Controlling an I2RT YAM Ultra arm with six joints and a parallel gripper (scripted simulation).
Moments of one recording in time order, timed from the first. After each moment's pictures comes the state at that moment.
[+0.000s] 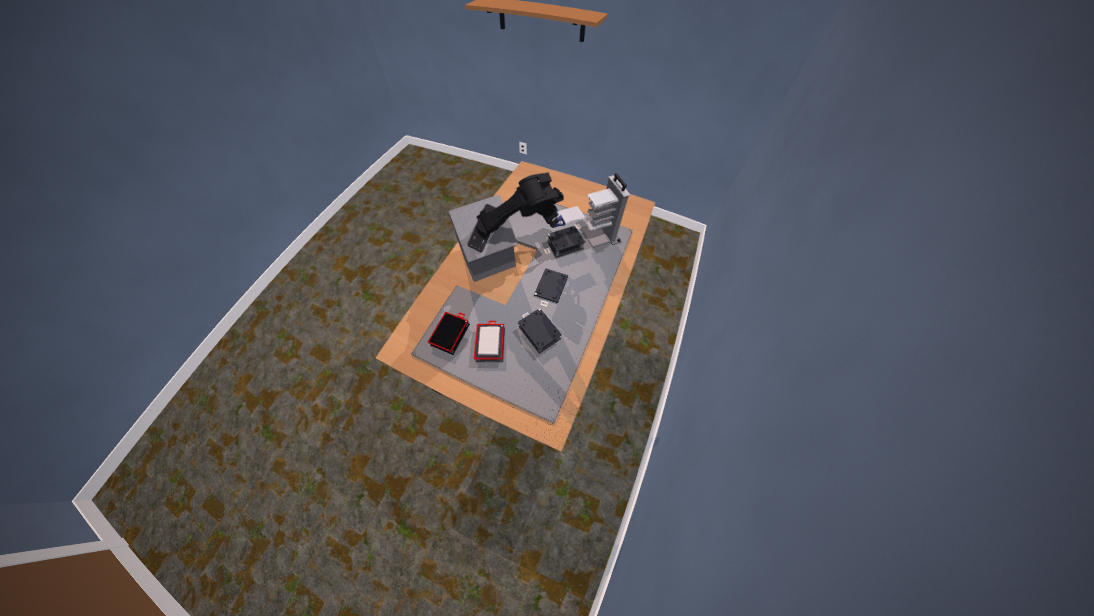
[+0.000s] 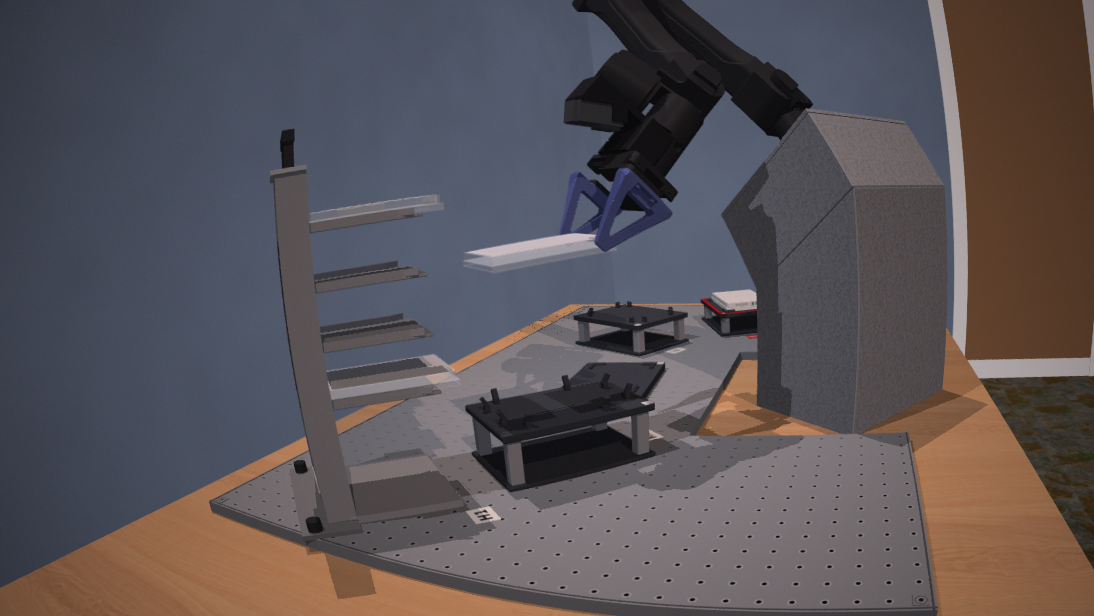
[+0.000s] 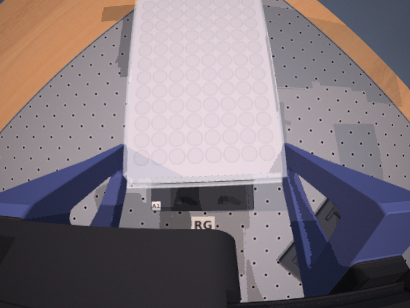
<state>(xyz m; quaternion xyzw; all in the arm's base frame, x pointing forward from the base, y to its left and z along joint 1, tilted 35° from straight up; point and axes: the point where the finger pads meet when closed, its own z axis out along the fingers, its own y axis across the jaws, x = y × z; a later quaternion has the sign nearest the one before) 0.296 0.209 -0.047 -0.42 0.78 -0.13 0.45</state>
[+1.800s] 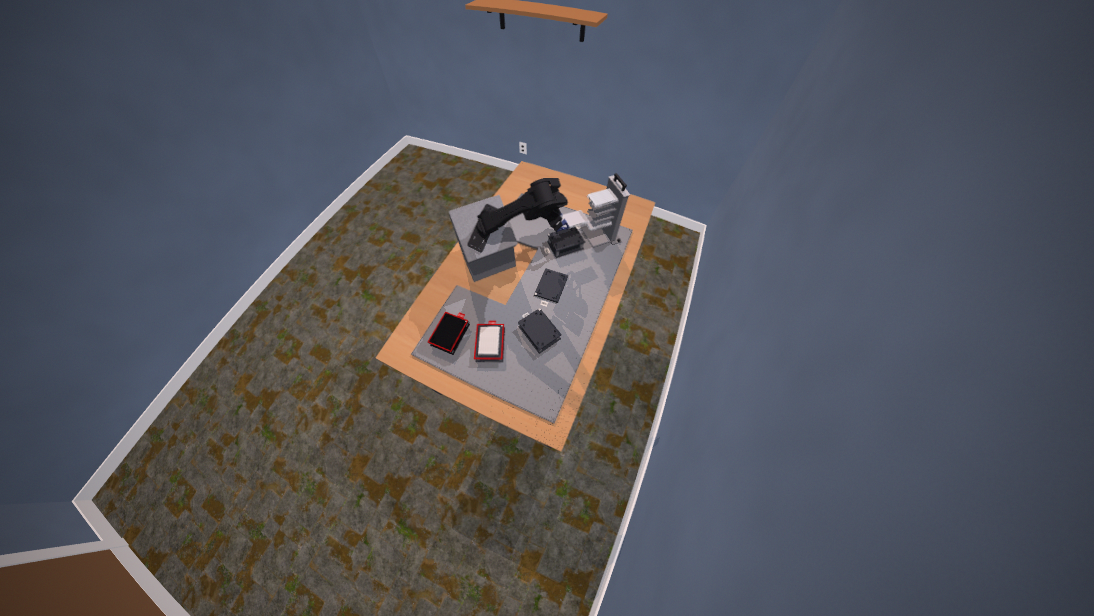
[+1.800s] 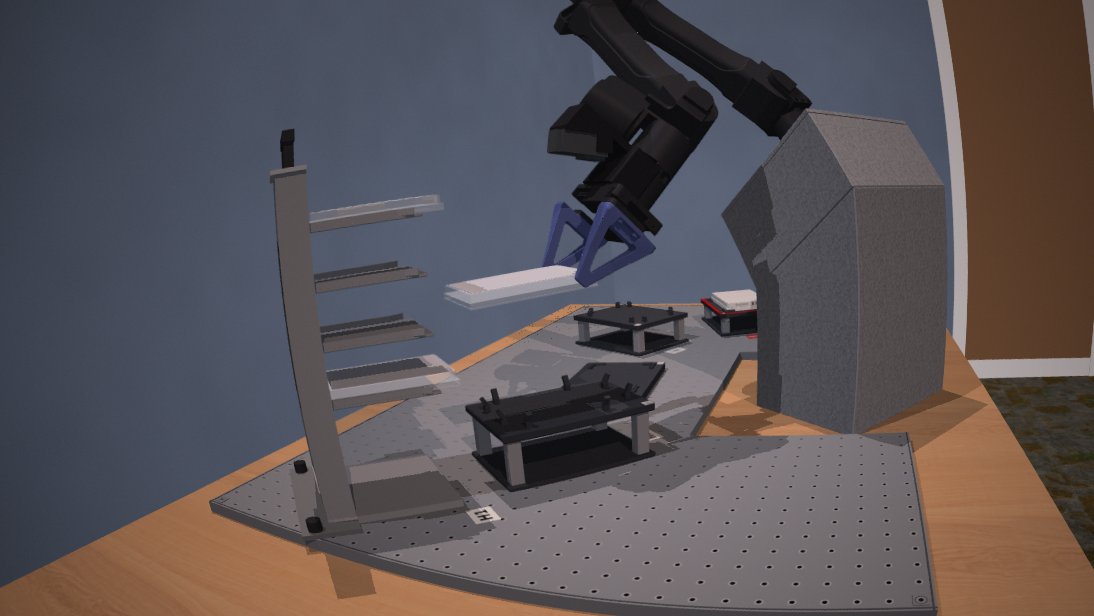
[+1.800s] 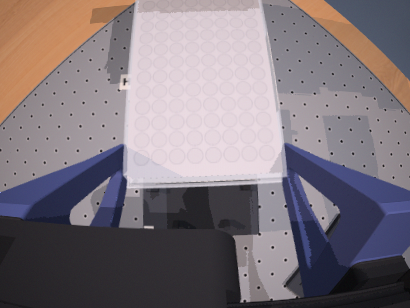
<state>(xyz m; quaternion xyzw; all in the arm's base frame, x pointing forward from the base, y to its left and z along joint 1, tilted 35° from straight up) 0.326 0.210 -0.072 -0.42 0.77 -0.13 0.46</state>
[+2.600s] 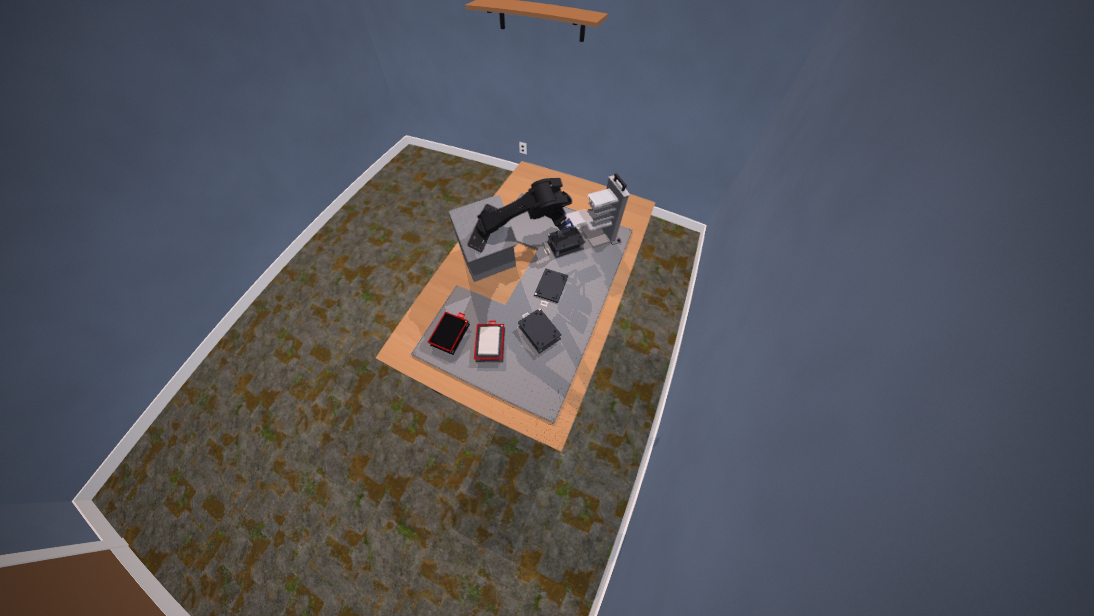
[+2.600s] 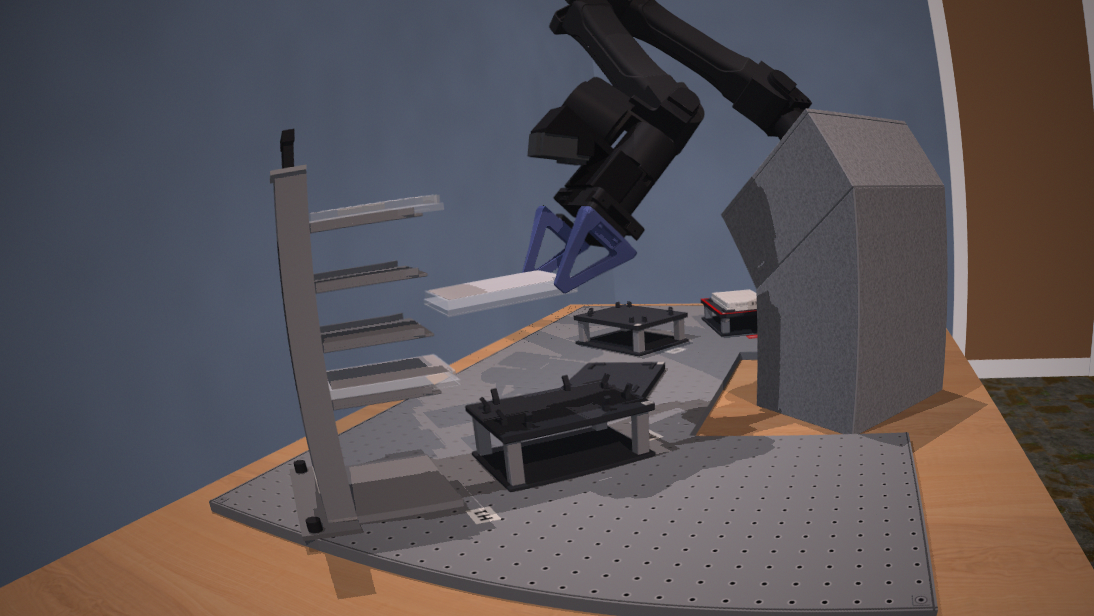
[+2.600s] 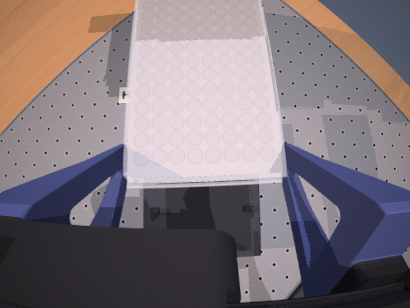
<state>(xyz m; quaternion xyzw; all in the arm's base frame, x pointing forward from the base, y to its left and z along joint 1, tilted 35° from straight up) 0.343 0.224 -0.074 -0.42 0.77 -0.13 0.46</state>
